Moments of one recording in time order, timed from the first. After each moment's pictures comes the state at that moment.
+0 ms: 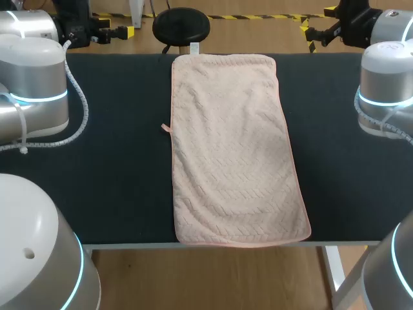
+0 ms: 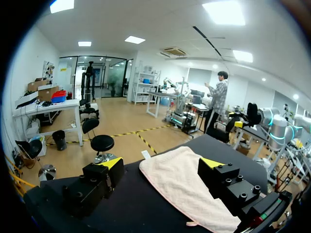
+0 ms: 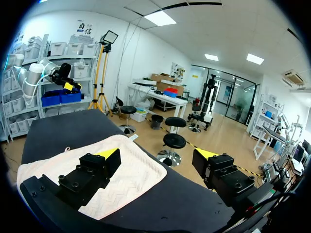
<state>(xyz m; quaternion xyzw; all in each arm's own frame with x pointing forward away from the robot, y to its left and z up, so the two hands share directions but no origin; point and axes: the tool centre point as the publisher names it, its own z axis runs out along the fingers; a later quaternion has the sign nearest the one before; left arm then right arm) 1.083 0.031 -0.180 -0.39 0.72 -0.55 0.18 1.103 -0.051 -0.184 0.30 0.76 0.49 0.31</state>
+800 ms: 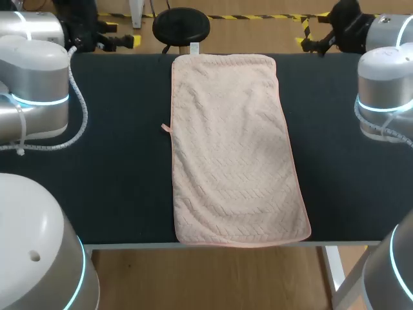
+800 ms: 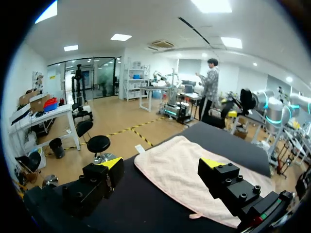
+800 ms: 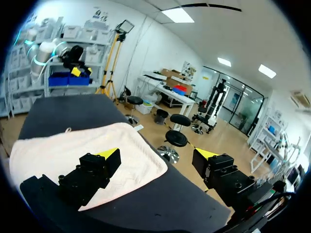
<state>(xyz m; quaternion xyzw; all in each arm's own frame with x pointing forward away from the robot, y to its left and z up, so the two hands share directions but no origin) 1.072 0.007 -0.200 -0.33 0.77 -0.51 0.17 1.095 -0.039 -0.207 0.22 0.81 0.44 0.32</state>
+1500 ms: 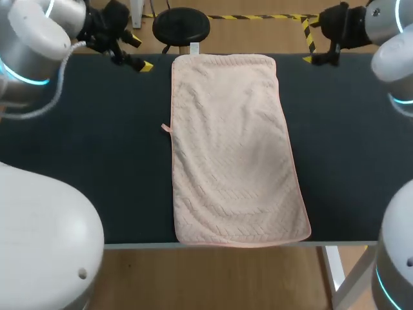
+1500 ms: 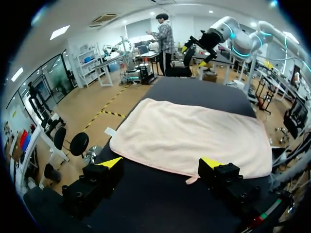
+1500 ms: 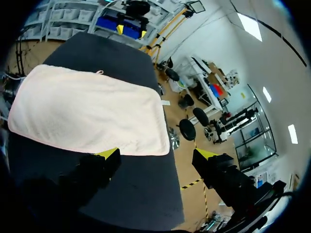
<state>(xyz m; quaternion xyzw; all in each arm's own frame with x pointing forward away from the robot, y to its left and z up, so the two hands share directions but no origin) 1.040 -0.021 -0.231 -0.13 0.92 -0.36 0.11 1.068 -0.048 -0.218 -0.02 0.91 0.26 0.32</state>
